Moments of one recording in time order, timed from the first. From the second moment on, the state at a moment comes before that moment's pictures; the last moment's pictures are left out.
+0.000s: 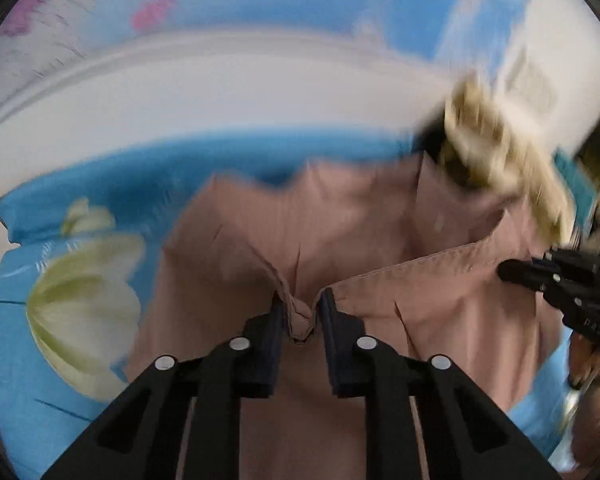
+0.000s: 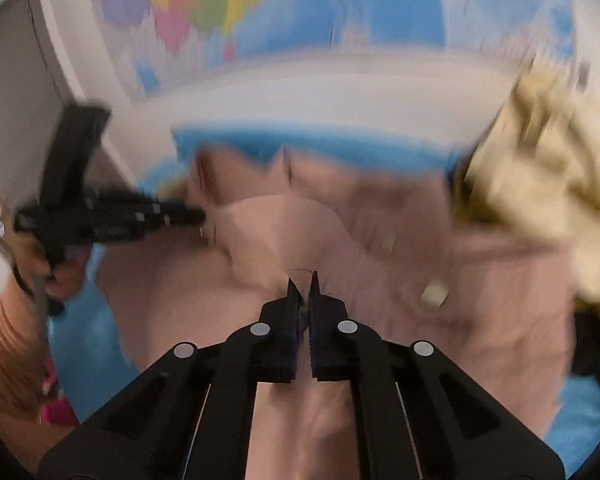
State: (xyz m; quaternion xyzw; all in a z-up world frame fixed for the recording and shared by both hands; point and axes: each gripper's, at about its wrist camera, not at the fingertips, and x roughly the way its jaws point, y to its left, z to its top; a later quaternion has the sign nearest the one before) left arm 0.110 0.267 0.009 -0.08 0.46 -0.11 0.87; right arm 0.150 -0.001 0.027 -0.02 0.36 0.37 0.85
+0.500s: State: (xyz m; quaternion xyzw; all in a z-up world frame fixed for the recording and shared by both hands) left arm 0.023 0.319 -0.032 -0.06 0.46 -0.07 0.88; right arm 0.181 -0.023 0.000 0.01 0.39 0.31 0.87
